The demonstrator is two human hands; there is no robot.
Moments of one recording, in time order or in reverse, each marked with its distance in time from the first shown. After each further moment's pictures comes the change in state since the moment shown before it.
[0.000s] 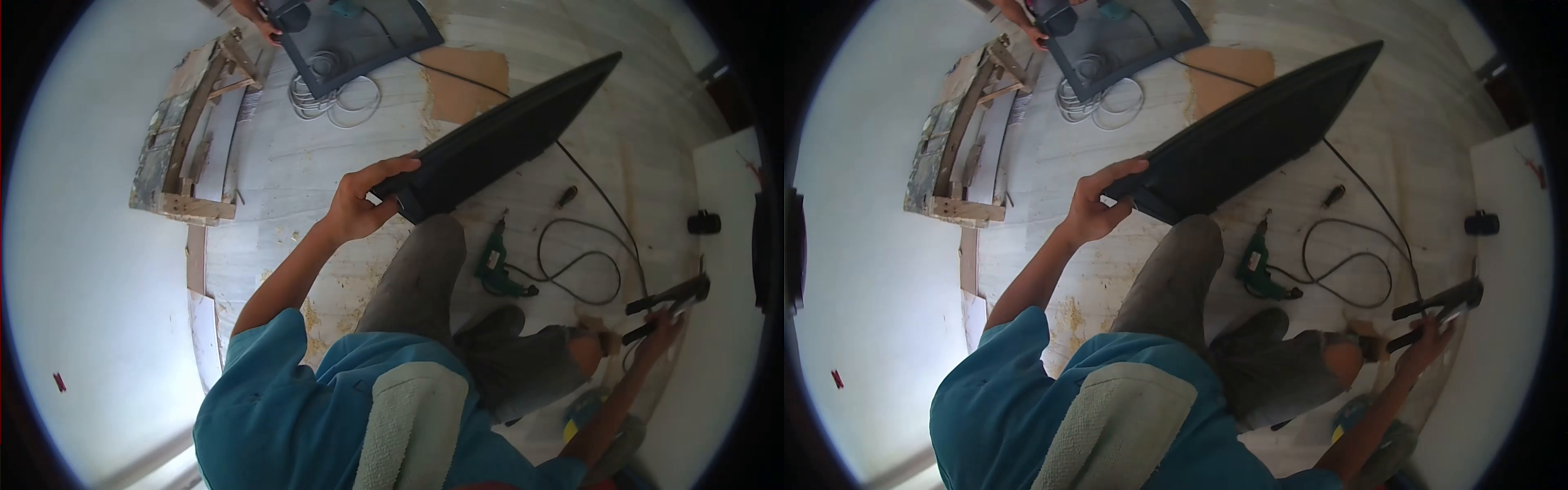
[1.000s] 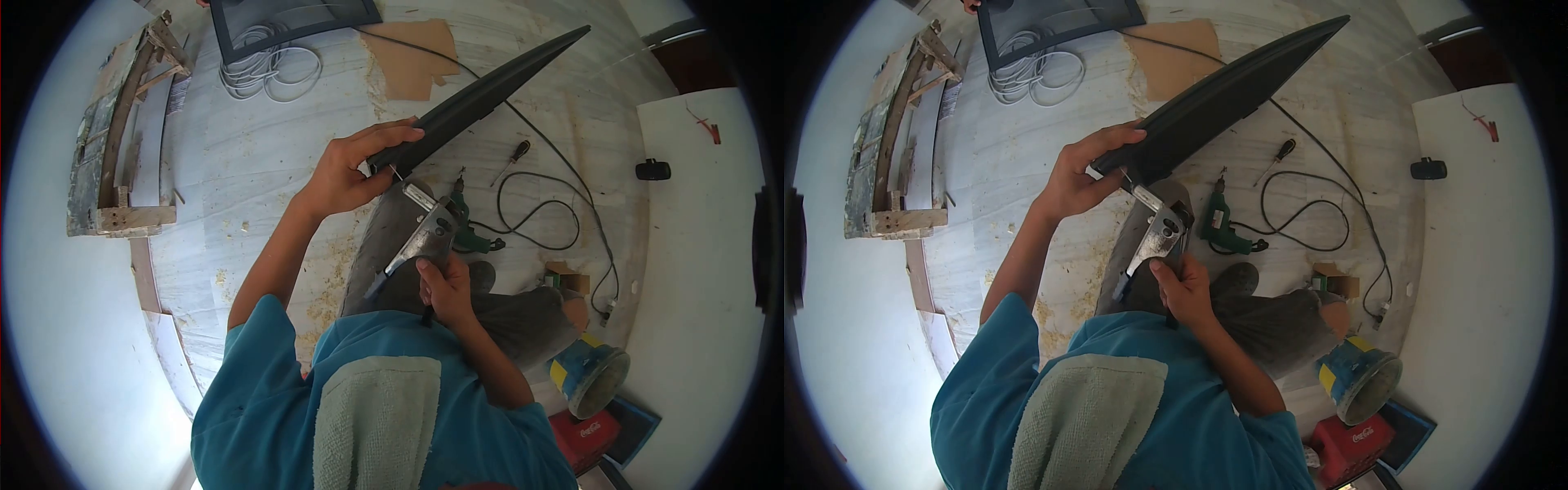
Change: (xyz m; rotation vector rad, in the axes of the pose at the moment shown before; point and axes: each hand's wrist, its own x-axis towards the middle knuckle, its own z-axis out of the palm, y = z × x) left_hand 0.005 -0.018 -0.004 -0.079 -0.051 0.215; right_hand -0.283 -0.118 0.239 0.443 -0.878 0.605
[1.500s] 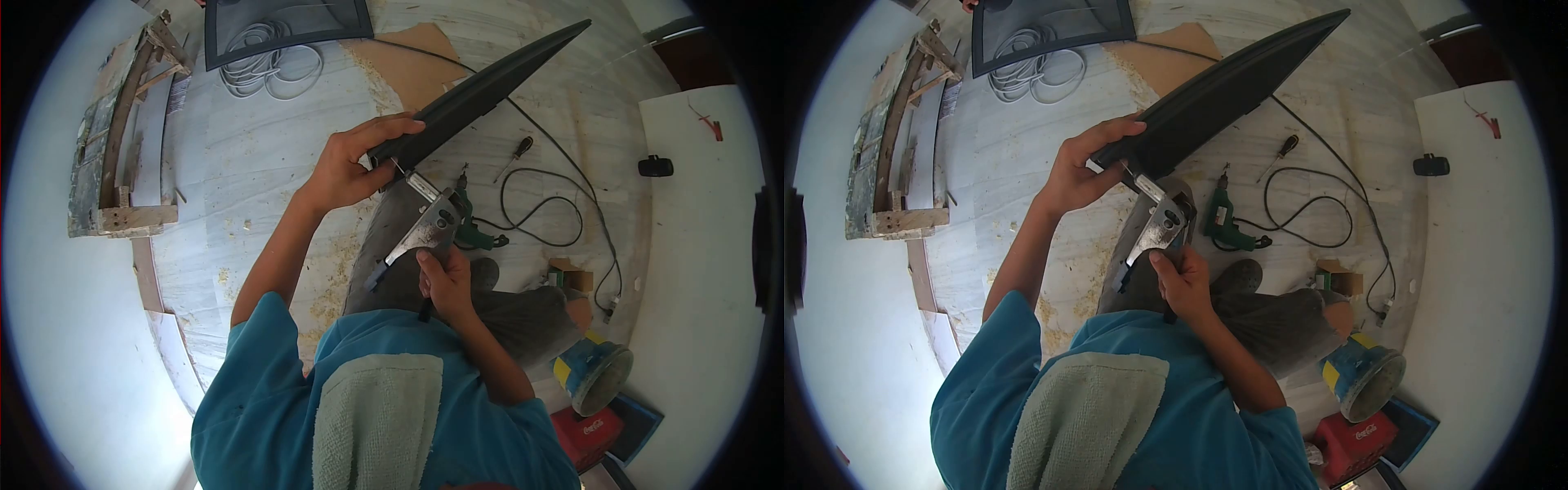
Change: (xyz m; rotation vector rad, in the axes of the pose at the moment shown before) left_hand 0.000 -0.005 0.000 0.002 0.024 -0.004; right_hand 0.006 0.009 0.004 0.005 0.009 -0.060
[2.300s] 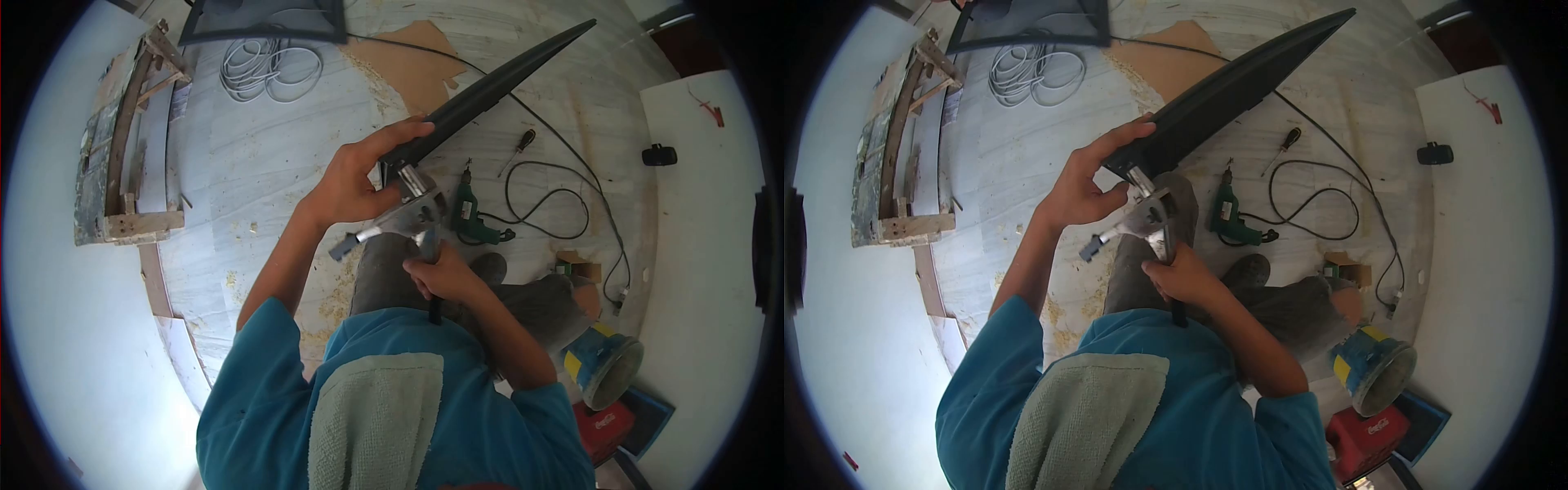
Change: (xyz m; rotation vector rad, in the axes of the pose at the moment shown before) left_hand -0.004 0.023 0.003 -0.067 -0.126 -0.038; right_hand 0.018 -0.018 0.001 -0.304 -0.294 0.398
